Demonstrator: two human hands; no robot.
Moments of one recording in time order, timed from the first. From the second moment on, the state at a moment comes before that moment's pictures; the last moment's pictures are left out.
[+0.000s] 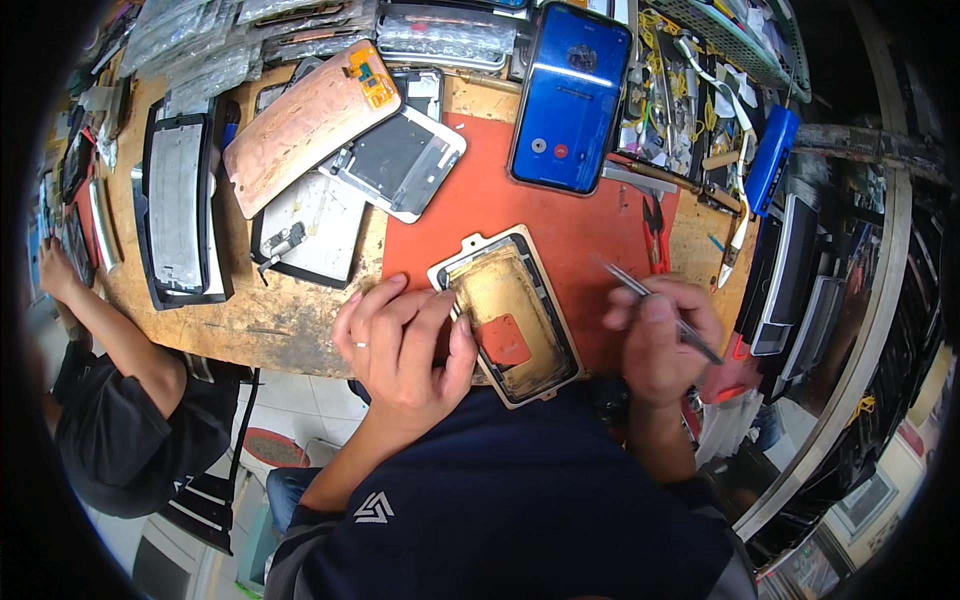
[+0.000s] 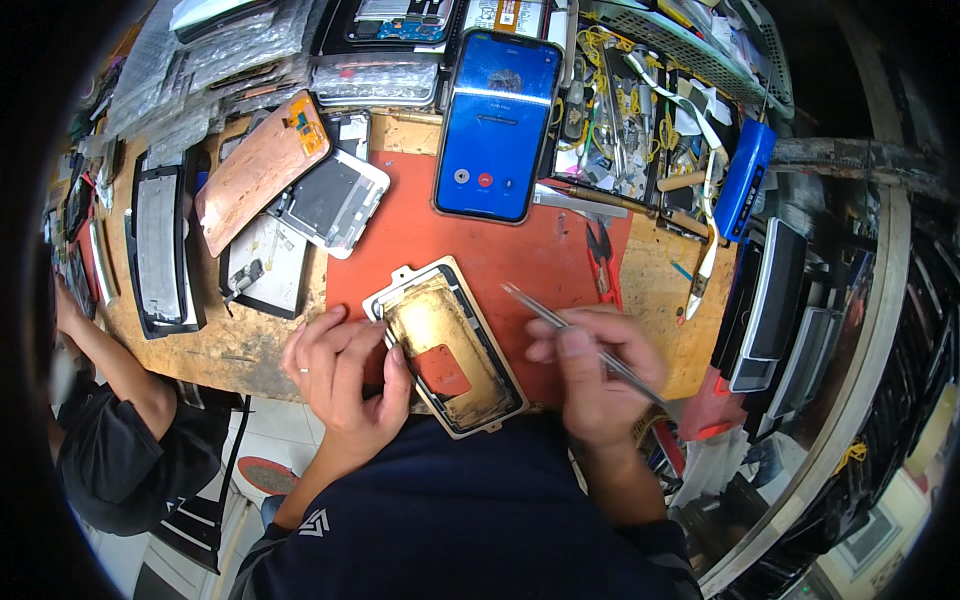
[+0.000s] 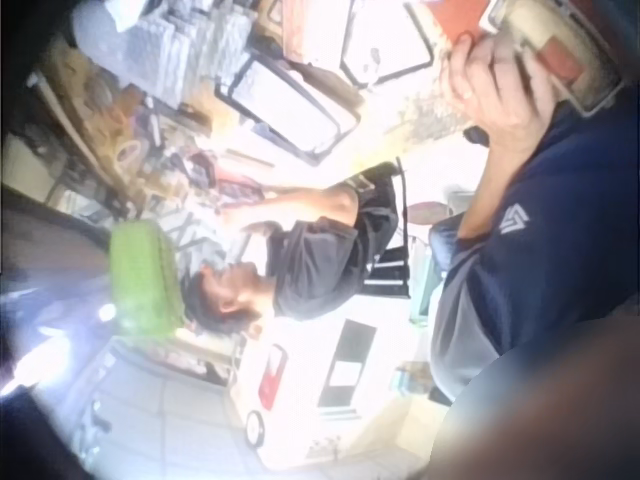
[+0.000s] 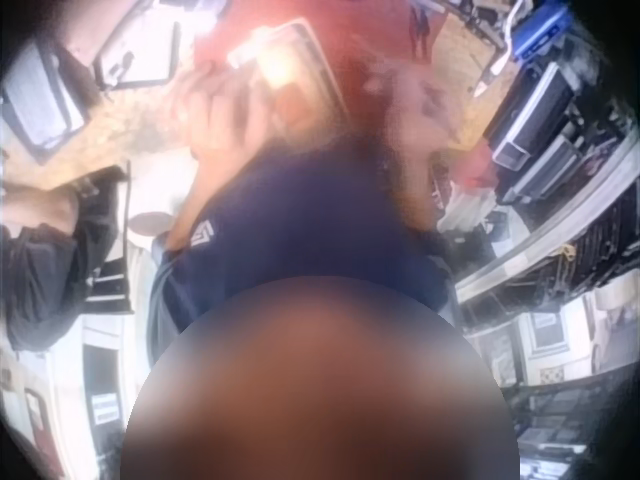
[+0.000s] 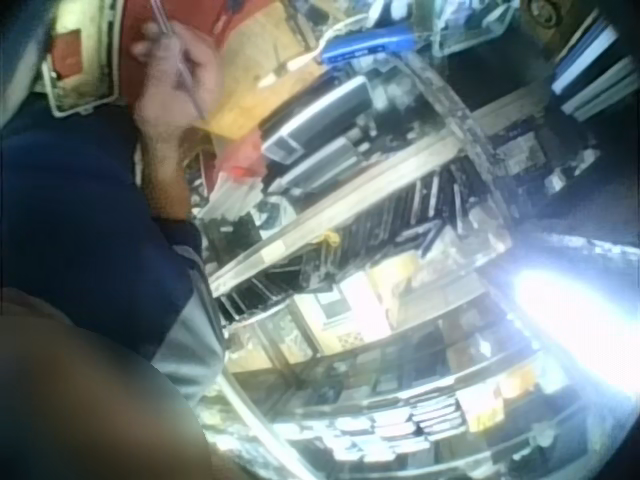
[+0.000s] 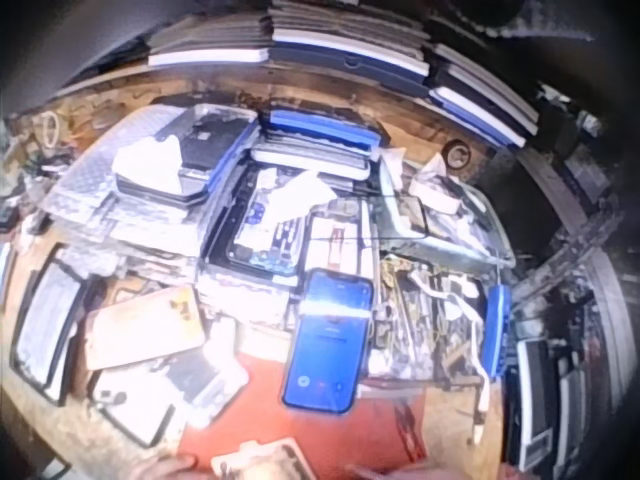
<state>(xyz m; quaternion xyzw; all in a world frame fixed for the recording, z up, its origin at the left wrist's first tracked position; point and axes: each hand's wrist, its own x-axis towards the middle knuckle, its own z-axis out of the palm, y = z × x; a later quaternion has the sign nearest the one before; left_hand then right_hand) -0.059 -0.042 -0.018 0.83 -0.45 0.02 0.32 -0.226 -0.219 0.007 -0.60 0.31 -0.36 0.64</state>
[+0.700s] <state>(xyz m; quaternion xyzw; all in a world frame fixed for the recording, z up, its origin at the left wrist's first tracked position) -0.050 -0.017 -0.014 0.81 -0.40 0.05 0.41 -0.291 -0.261 0.010 -0.91 0.35 -0.19 0.13</state>
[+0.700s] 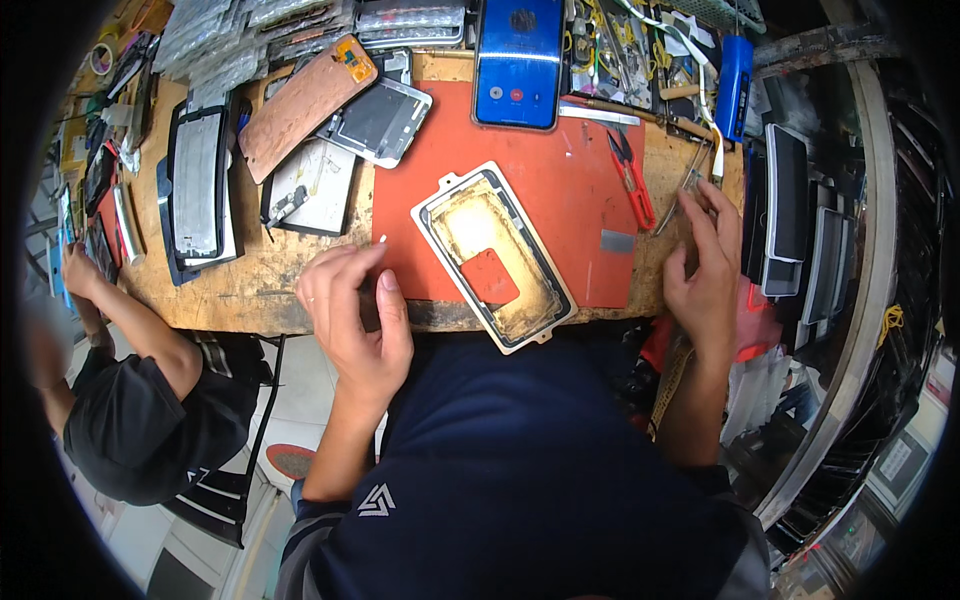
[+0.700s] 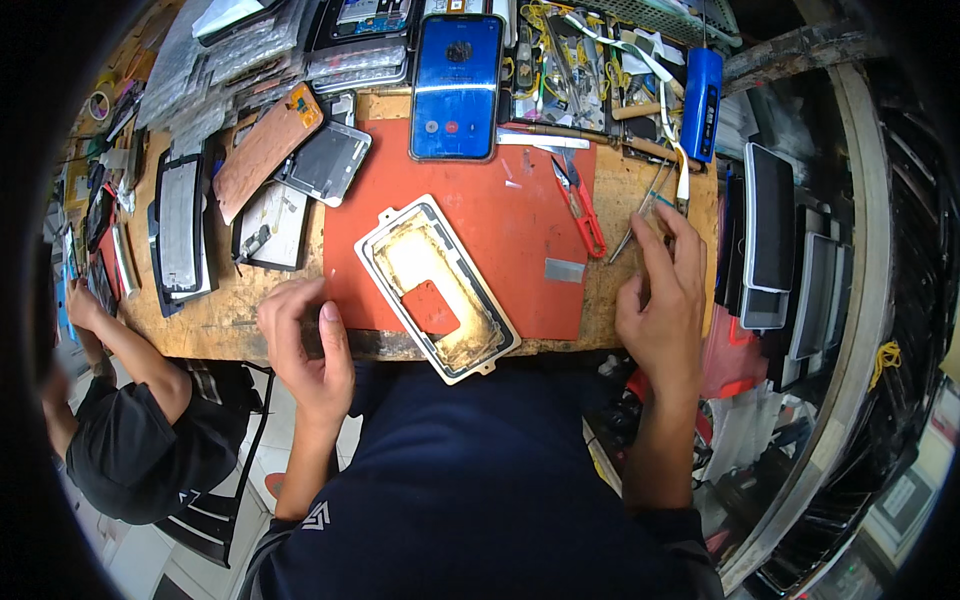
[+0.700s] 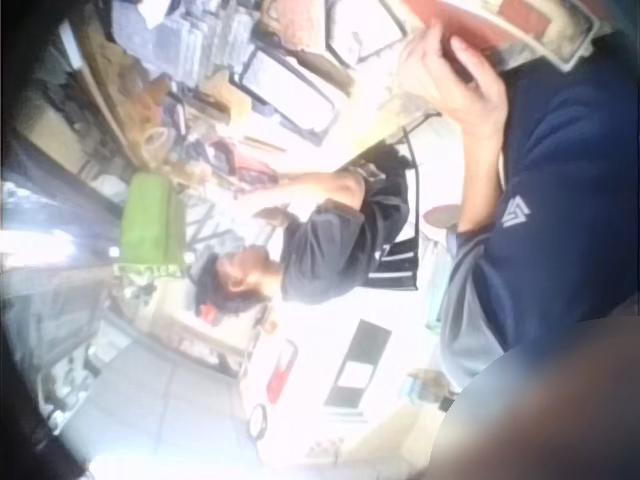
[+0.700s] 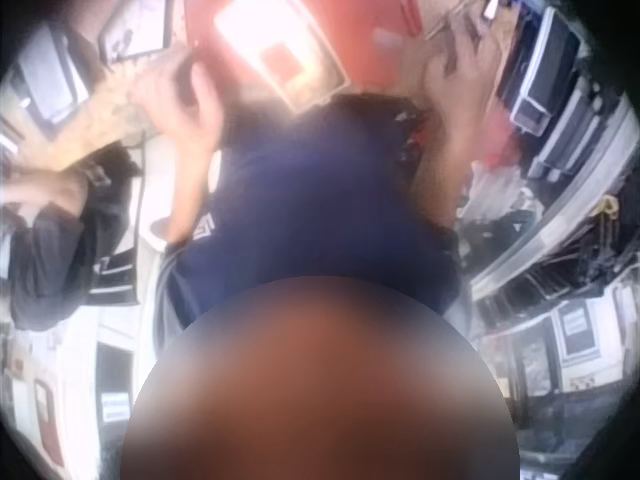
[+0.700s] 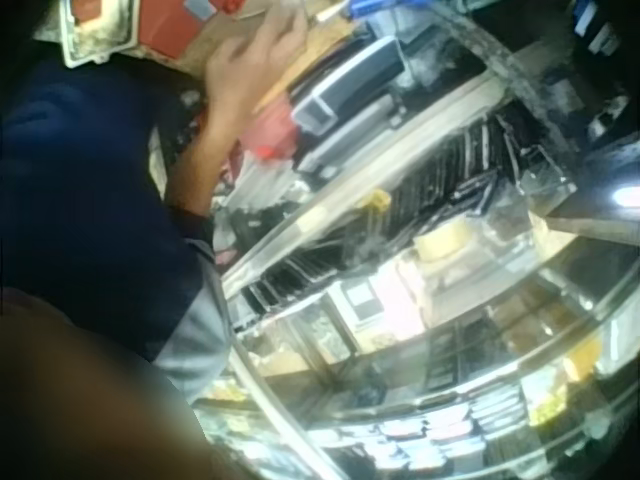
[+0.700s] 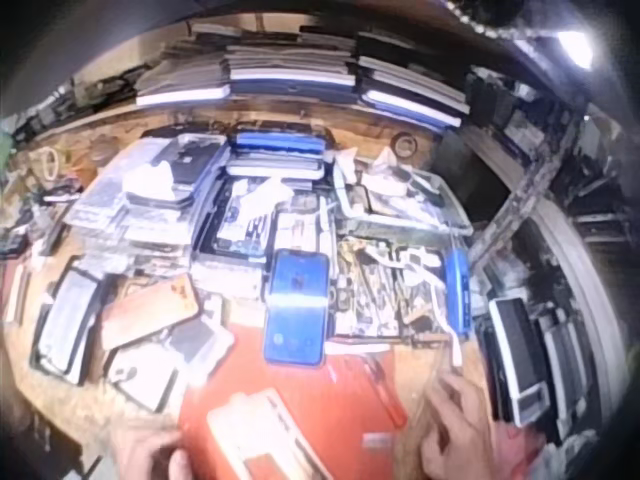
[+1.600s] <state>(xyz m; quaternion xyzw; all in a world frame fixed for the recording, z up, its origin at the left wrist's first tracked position) -0.088 0.003 -0.033 0.71 -0.63 0.05 0.29 -0.285 -0.179 -0.001 -0.94 0.16 -0.21 0.23</state>
